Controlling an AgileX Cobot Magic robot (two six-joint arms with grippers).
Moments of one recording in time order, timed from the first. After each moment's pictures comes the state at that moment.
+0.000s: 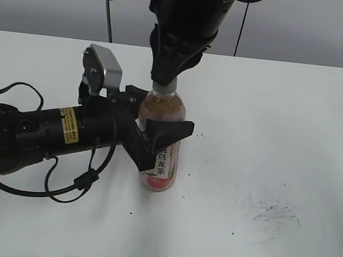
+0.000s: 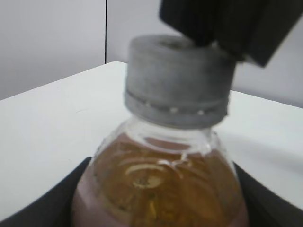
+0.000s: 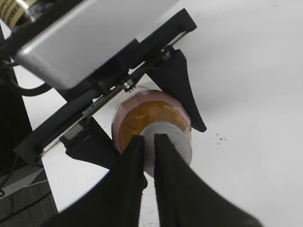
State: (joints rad) left arm -0.48 1.97 -0.70 0.74 -1.17 -0.35; right arm 0.75 1.90 -1.80 0.13 1.22 -0.73
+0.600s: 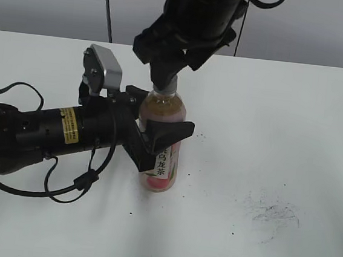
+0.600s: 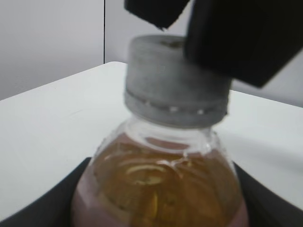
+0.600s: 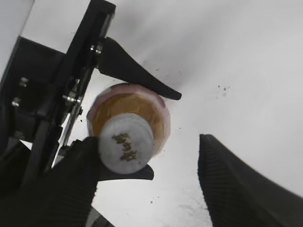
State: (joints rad) left arm -0.48 1.97 -0.70 0.75 -1.17 -0.34; right arm 0.75 1.90 -1.80 0.01 1.23 -0.16
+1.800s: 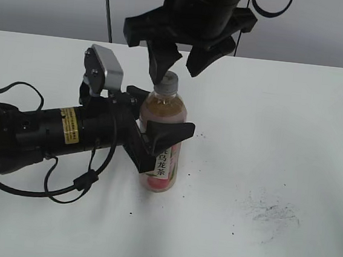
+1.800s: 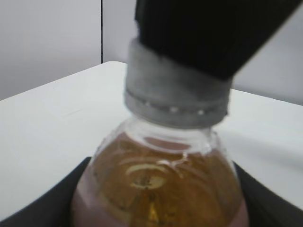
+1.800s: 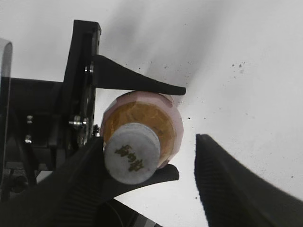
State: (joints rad) left arm -0.48 1.97 -0.70 0.76 -1.17 -0.34; right arm 0.75 1.90 -1.80 0.03 1.22 0.14
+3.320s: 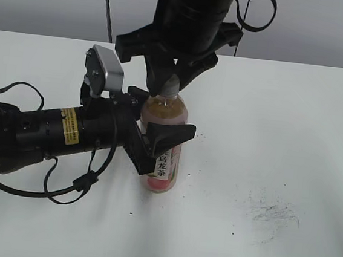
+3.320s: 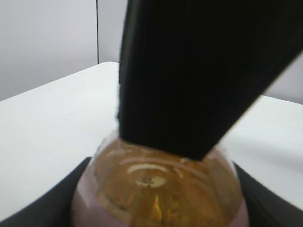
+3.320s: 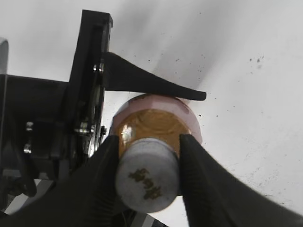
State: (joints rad) left arm -0.48 1.97 -0.70 0.78 -1.17 -0.34; right arm 0.75 1.95 -1.80 0.06 1.22 0.11
